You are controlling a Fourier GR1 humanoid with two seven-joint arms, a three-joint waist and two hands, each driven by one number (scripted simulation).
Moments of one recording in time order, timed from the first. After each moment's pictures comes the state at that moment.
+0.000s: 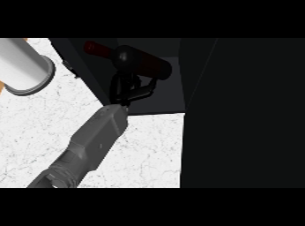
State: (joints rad) left arm -0.95 0.00 -0.41 -0.22 1.01 0.21 -0.71; right arm 0.07 -0.03 0.01 -2.25 -0.16 0.24 0.30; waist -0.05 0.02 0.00
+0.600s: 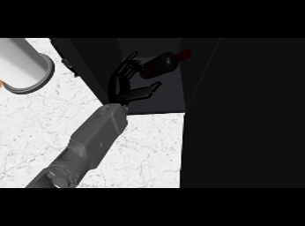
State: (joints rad) left arm -0.97 0.00 -0.39 -0.19 0.98 0.16 -0.84; right arm 0.08 -0.03 0.00 -2.26 -0.15 0.25 0.28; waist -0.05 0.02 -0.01
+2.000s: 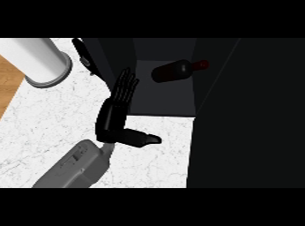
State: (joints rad) left arm -0.46 0.24 -0.64 -1.23 0.80 0.34 -0.57; right arm 0.10 -0.02 0.03 -2.36 -0.11 0.20 0.37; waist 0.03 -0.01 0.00
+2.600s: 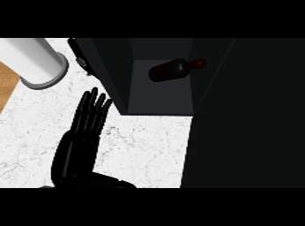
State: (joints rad) left arm -0.15 0.43 -0.64 -1.81 0.71 0.50 -0.42; right arm 0.07 -0.10 0.07 -2.34 -0.10 0.29 0.38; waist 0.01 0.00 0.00
